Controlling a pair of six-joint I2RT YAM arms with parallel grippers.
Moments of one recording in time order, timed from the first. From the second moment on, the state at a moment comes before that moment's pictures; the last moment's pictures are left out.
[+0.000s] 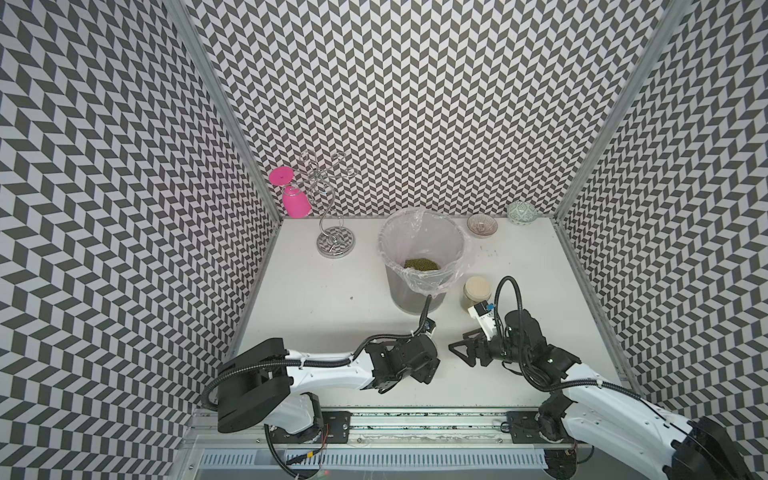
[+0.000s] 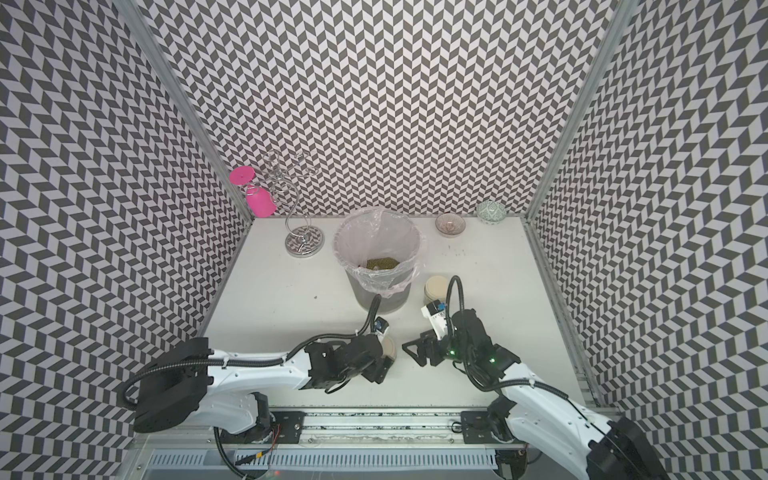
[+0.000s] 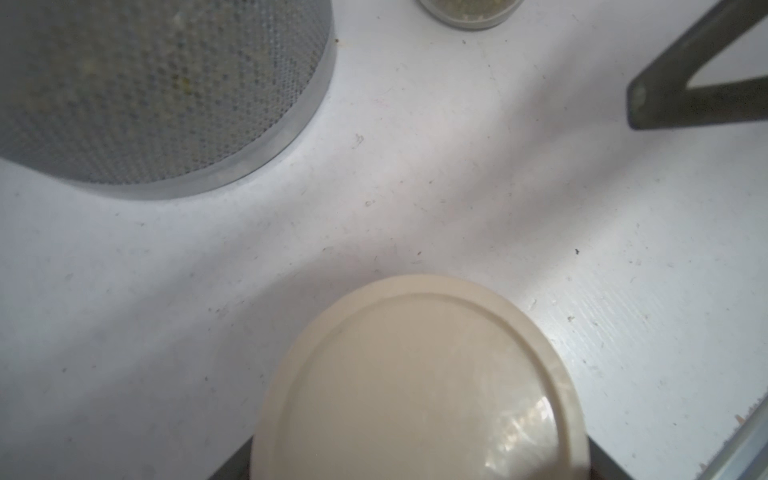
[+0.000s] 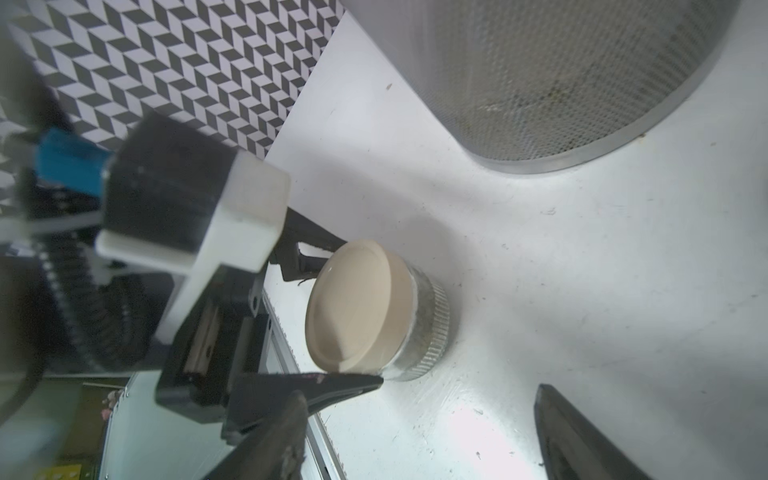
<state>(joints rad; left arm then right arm) -1.20 1.39 0.65 -0.19 -0.30 -0.53 0.63 0.86 0.30 -0.02 -0.49 0.39</state>
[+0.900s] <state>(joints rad) -1.20 1.29 0.61 -0.29 -0.37 -0.59 0.96 0.86 0.11 0.37 -0.20 0.34</state>
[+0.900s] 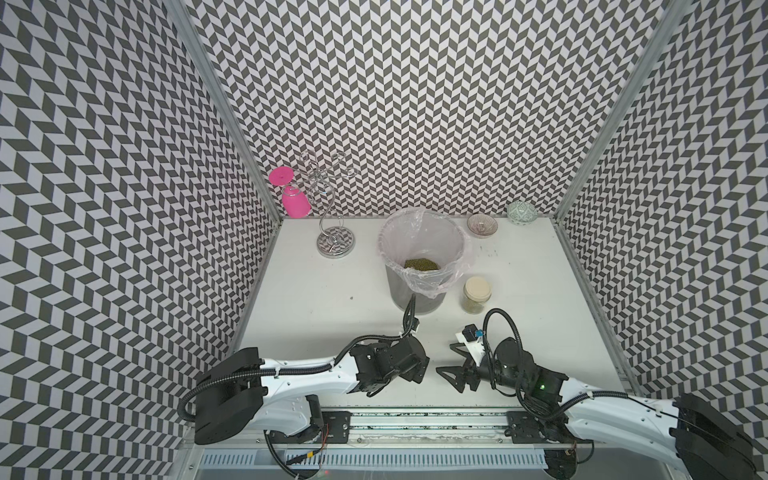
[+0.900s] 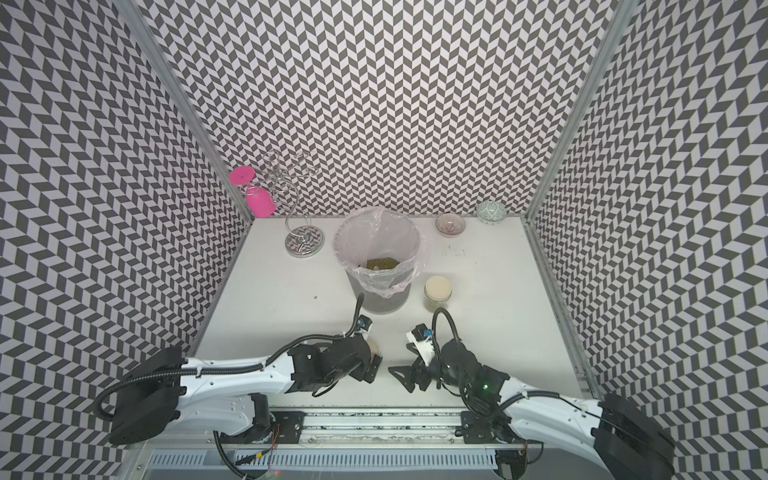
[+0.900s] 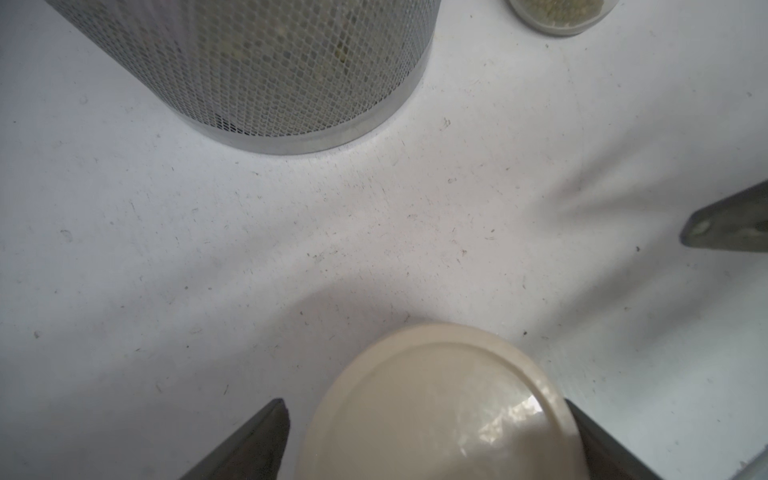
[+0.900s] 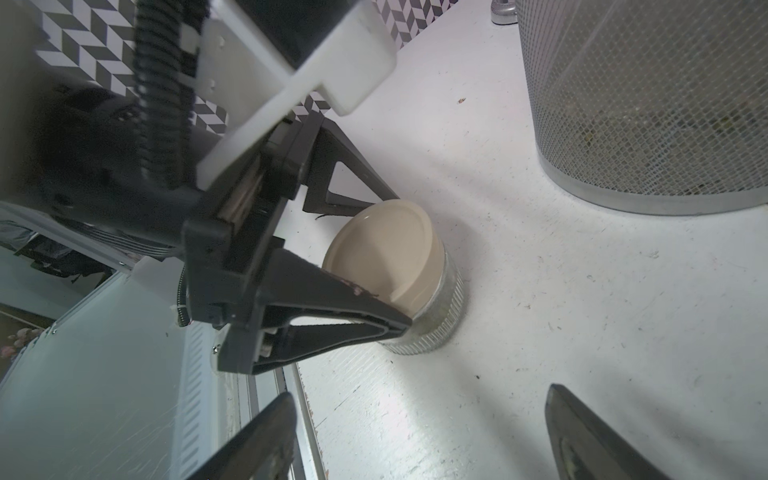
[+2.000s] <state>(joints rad) -1.01 1.02 0.55 -0.29 -0.13 -0.56 1.13 1.20 0.20 0.65 -0.09 0.03</state>
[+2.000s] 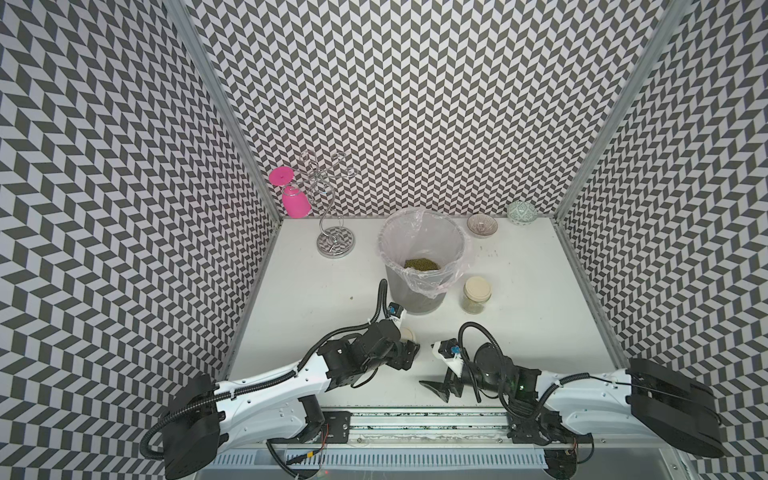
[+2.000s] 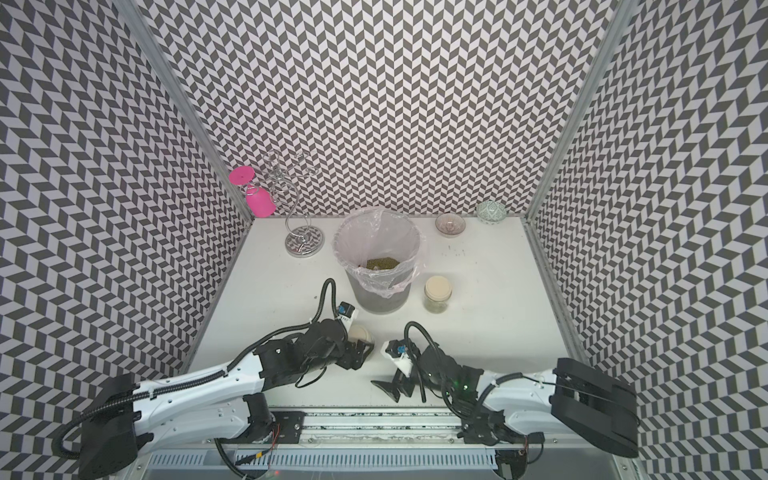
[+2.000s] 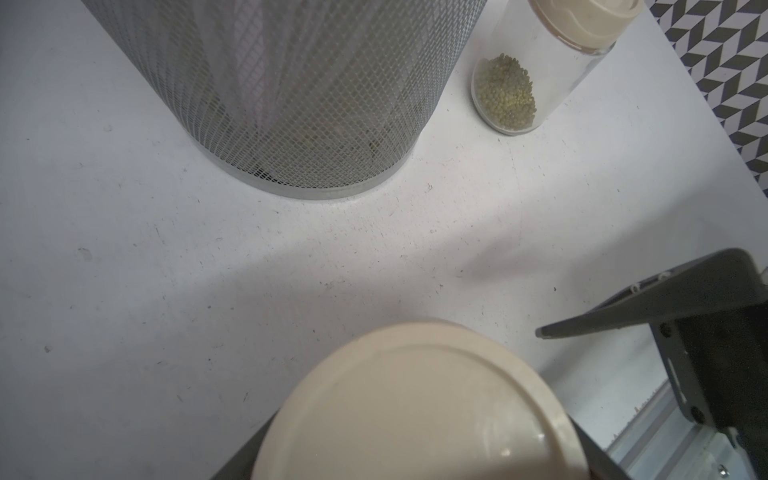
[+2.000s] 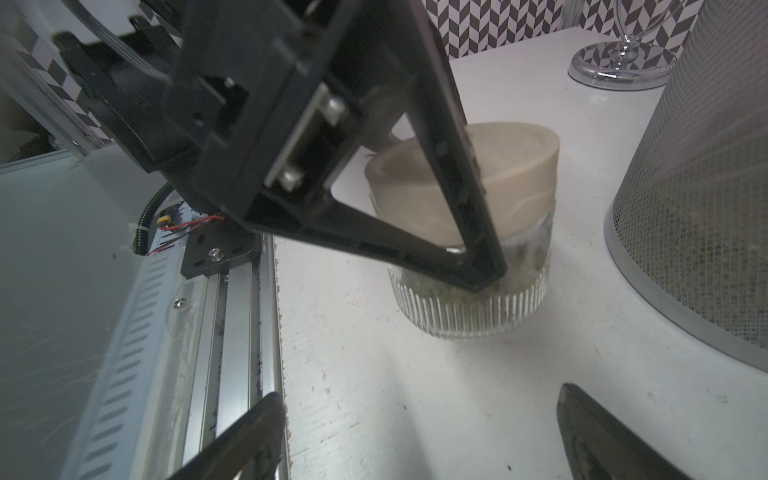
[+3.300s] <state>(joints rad) -0.90 0.92 0.54 -0.26 0.19 -0.61 1.12 1.44 0.34 0.84 -0.14 0.03</state>
